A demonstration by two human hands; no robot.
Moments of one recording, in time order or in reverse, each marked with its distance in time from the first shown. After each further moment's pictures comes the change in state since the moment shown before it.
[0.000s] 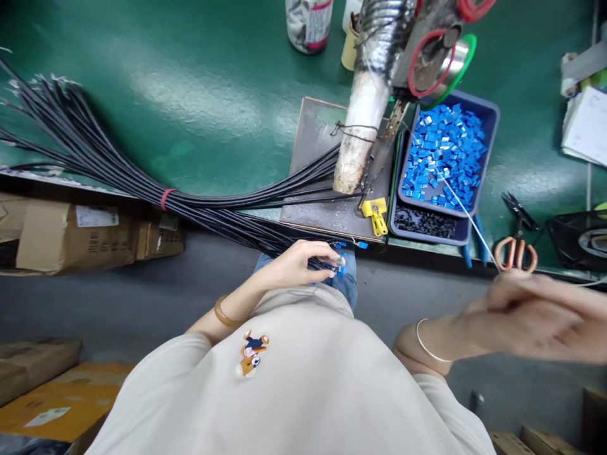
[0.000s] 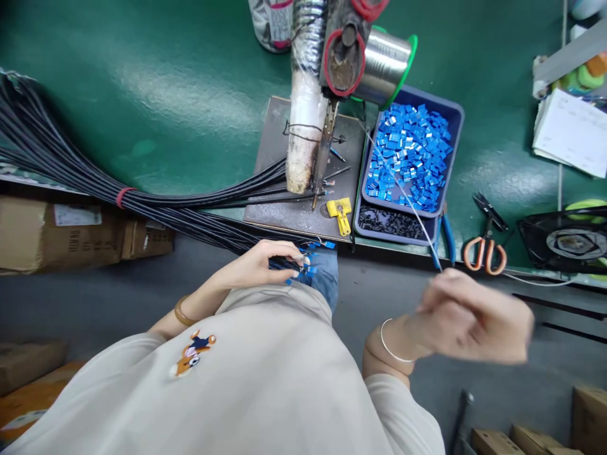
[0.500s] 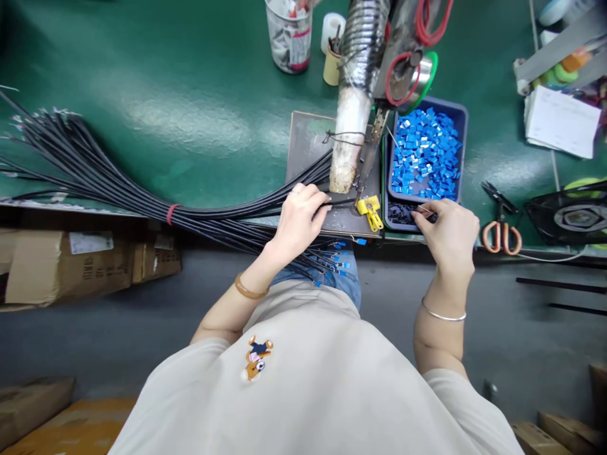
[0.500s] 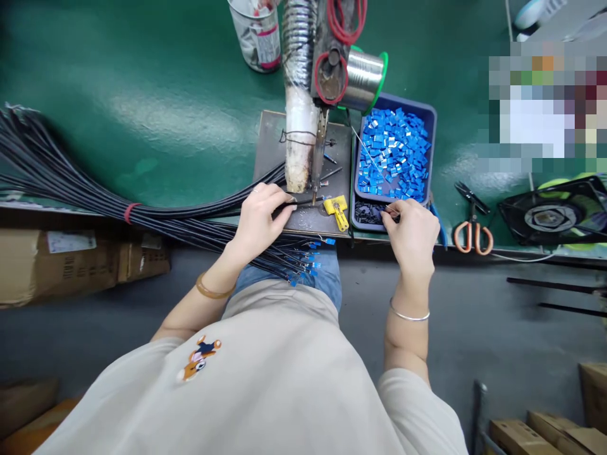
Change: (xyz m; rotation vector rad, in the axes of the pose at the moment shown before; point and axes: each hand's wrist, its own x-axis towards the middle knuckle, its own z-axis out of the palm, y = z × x) left_hand 0.051 0.006 -0.035 0.844 0.498 0.117; right_hand 0.058 0.038 0.060 -0.663 -0.175 0.152
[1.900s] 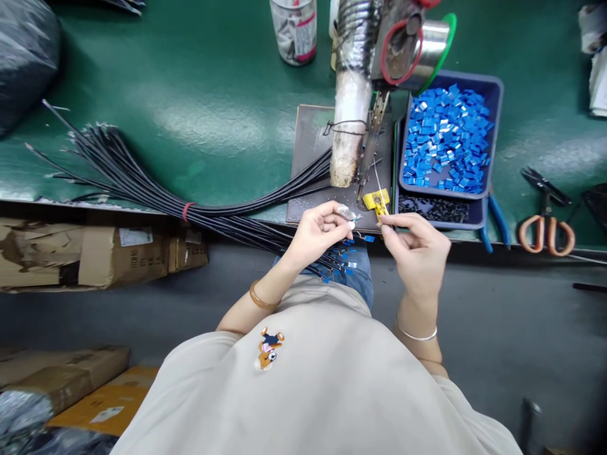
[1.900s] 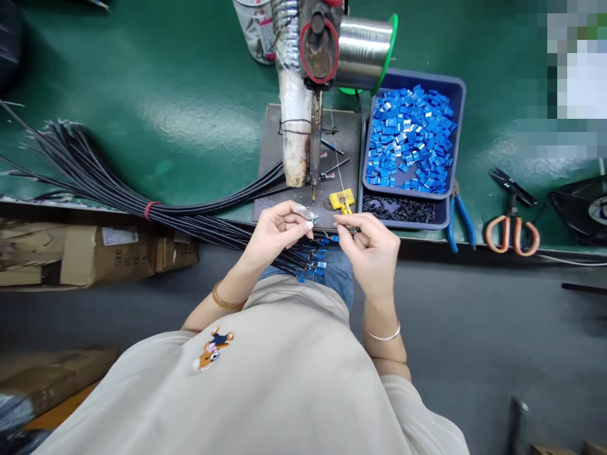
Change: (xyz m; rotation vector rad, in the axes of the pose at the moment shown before) left_hand -0.014 0.043 0.002 -1.198 -0.173 -0.568; right_hand -0.056 -0.075 0.006 0.993 0.113 -0.024
